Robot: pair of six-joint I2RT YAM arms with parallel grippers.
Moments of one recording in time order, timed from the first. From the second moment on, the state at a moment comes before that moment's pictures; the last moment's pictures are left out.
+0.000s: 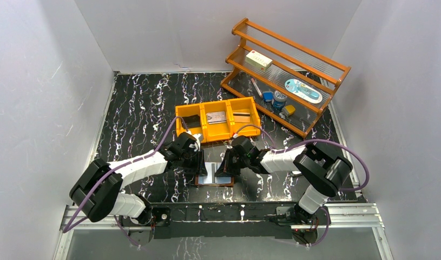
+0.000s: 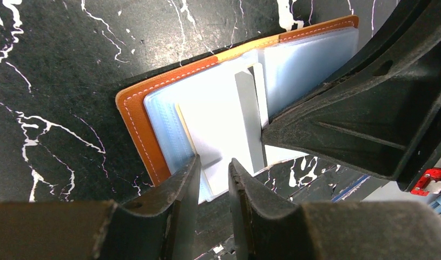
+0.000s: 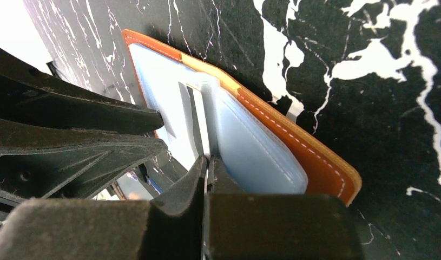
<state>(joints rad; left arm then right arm) -0.71 1.34 0.60 -0.27 0.25 -0.60 0.90 1.63 0.62 0.21 -0.35 1.10</state>
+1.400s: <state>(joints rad) -0.72 1.34 0.64 -0.16 0.39 -0.61 0.85 1.49 0.54 0.13 -0.32 1.04</state>
